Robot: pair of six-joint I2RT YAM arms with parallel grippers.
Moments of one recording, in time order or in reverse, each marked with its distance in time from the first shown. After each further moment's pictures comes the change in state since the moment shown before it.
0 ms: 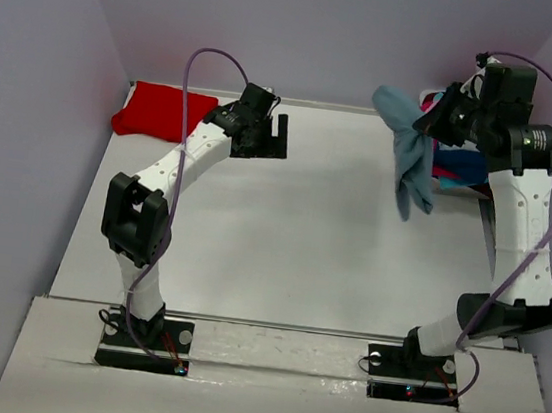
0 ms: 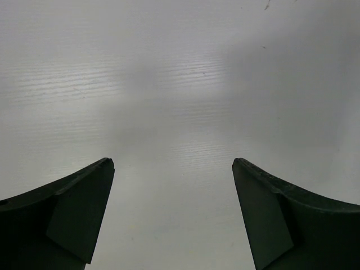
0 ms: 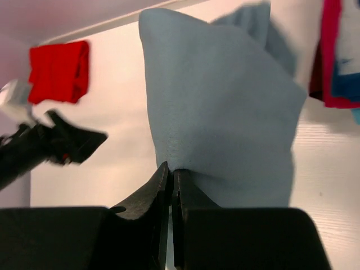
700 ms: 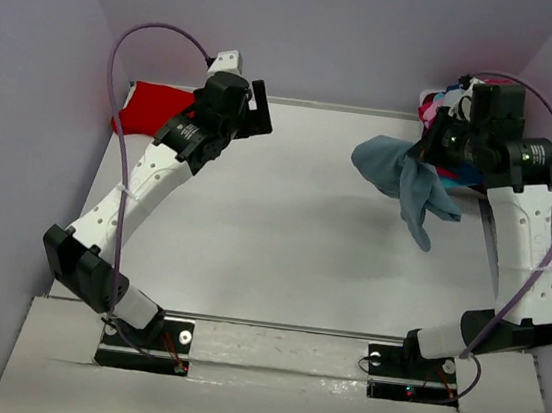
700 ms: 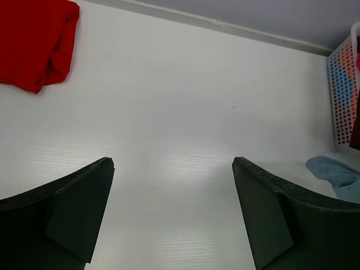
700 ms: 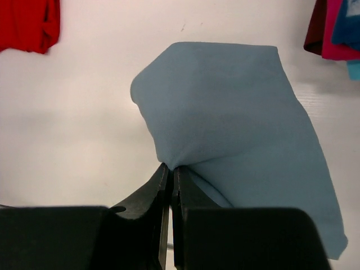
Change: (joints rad) left arm -0.039 -0.333 -0.072 0.090 -0.282 -0.055; right arm 0.090 -0.145 -0.081 -0.143 0.006 -0.074
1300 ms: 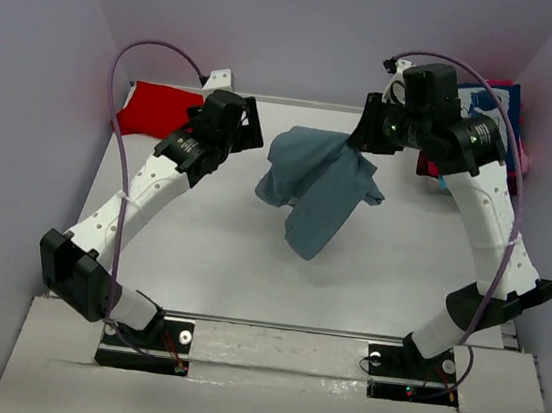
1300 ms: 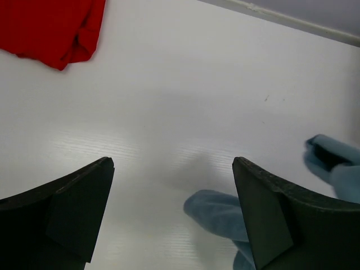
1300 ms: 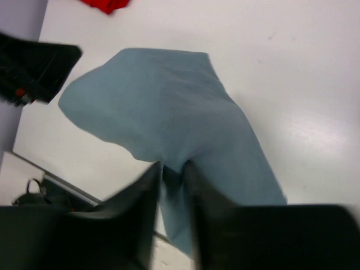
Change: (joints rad) left arm -0.001 -0.081 -0.182 0.060 -0.080 -0.016; right arm 0.332 0.193 0.205 0.029 0.058 -0.020
